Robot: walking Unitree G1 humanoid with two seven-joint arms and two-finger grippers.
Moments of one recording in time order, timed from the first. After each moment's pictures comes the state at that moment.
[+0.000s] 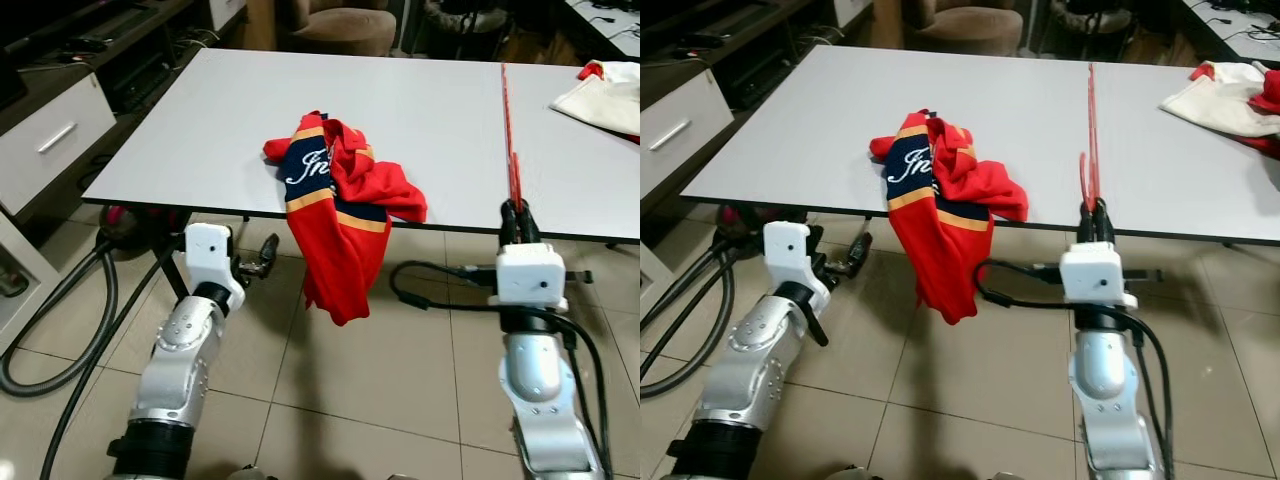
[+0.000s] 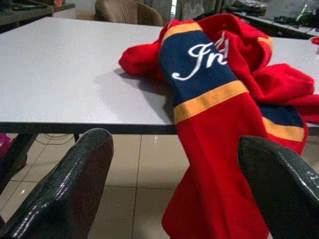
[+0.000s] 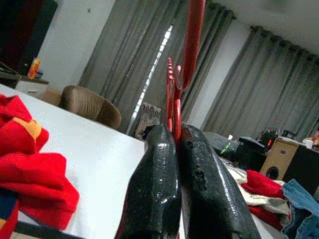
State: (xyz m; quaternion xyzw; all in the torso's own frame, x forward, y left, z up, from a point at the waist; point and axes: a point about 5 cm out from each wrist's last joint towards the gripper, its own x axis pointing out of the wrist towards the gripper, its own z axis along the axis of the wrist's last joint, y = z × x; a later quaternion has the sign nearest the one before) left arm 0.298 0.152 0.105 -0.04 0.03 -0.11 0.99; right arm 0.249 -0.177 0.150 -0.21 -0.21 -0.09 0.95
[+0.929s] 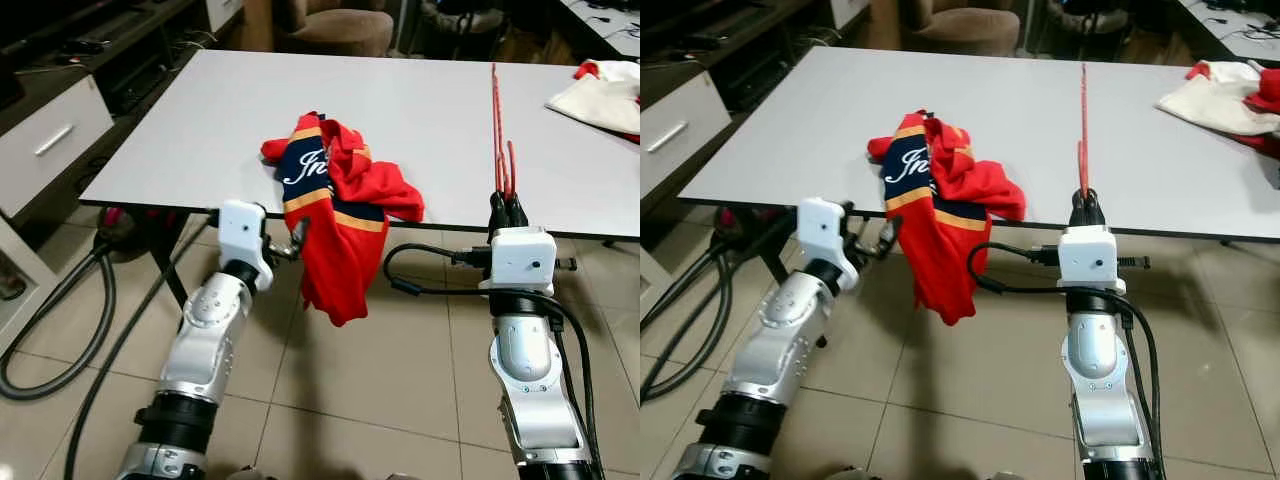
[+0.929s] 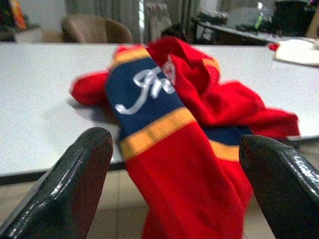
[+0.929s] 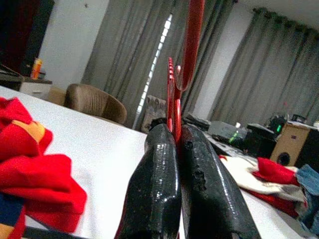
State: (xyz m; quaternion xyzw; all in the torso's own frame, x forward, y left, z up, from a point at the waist) left arm 0.315 0.119 0.119 -0.02 0.00 -0.17 0.99; right arm 0.265 -0.175 0.150 -0.18 -0.19 -0.08 0.96
